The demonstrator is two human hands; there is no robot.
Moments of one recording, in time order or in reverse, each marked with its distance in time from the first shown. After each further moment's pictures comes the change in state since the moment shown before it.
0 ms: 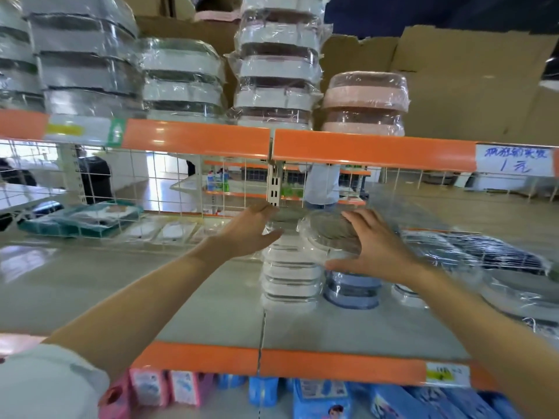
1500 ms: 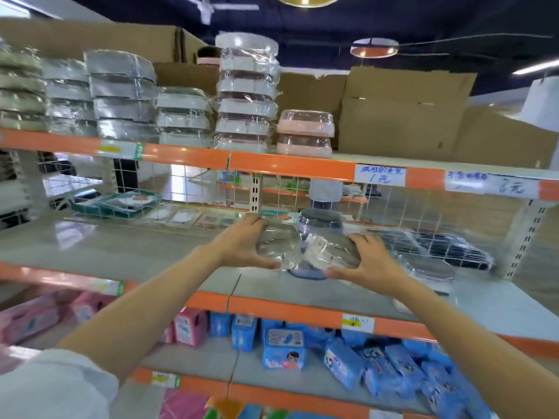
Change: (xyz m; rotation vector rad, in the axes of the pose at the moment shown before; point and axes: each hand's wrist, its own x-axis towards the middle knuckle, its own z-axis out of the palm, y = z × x) left_hand -0.084 0.180 -0.078 -0.024 -0.164 -0.109; right_hand -0.153 0.053 -0.080 0.232 -0.085 0.113
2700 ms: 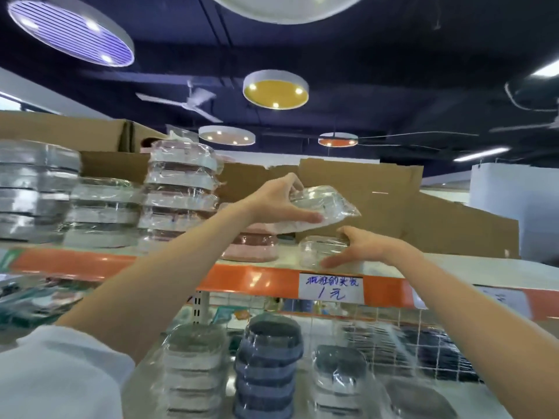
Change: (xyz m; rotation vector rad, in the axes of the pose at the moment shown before) left_hand 0.244 0.097 -0.139 -0.302 0.263 0.128; right_hand 0.184 0.067 -0.177 0.064 -0.066 0.045
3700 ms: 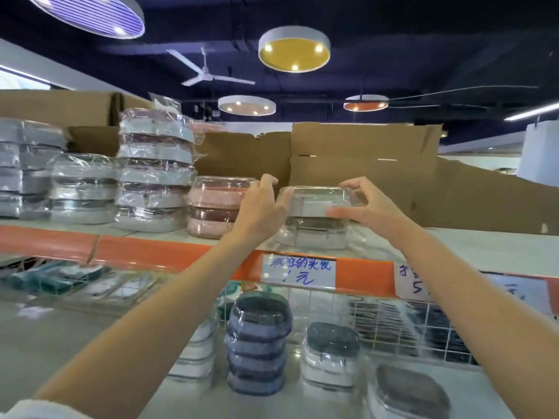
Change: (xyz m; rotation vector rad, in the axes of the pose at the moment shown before) left_hand 0.007 0.001 0.090 -0.046 0.404 -0.260; right_hand 0.021 0.059 -0.010 0.511 0.324 -0.322
